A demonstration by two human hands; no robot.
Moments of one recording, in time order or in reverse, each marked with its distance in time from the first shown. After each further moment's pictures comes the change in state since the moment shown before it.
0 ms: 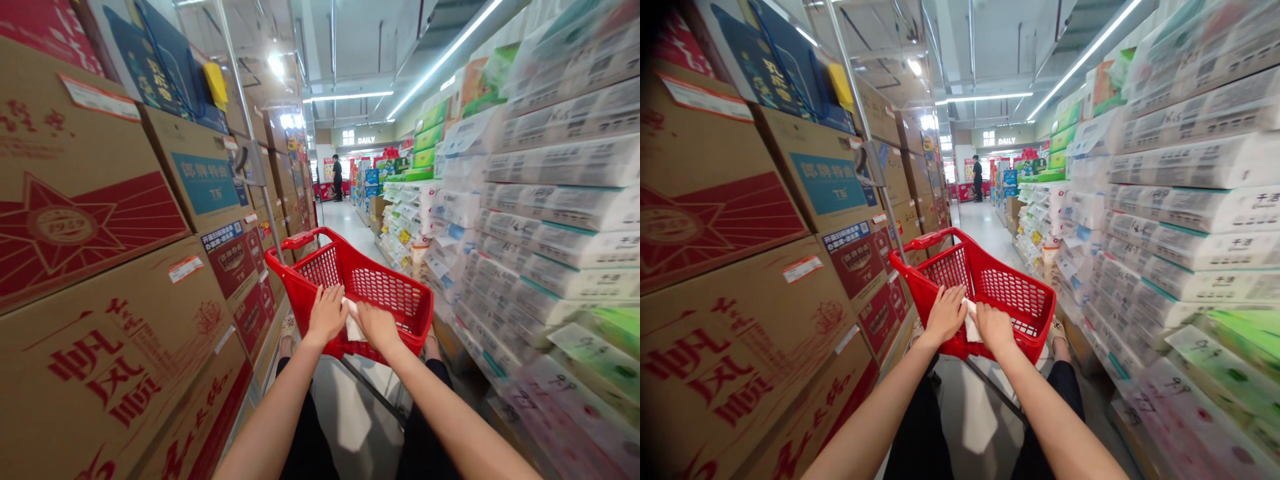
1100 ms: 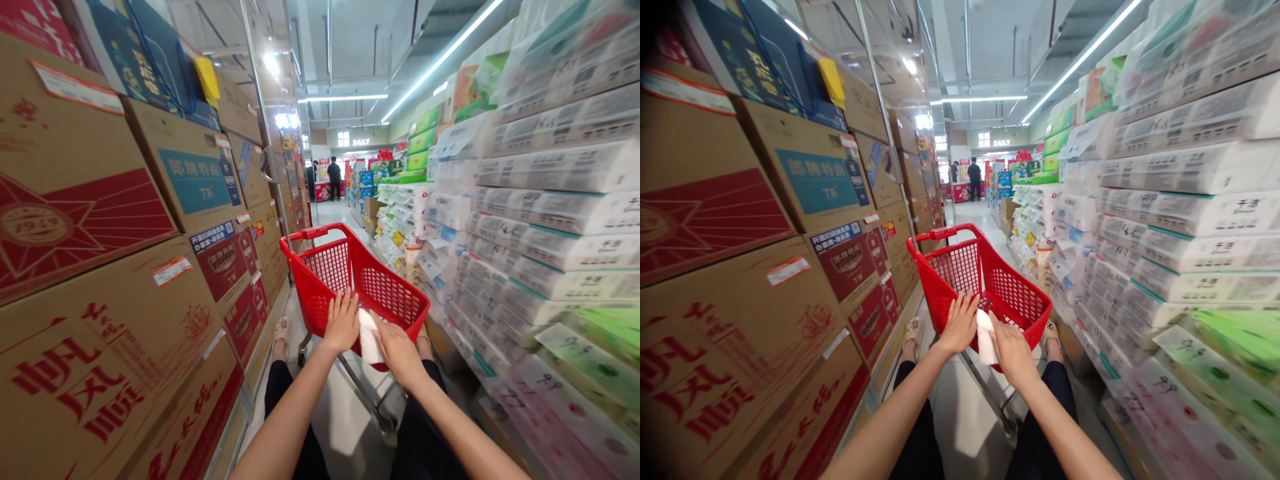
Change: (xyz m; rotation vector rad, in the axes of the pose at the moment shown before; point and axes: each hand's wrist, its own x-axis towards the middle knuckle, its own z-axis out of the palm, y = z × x) left_hand -0.004 0.043 0.039 -0.164 -0.143 -0.049; right_hand -0.063 0.049 0.019 0.292 0.189 -0.074
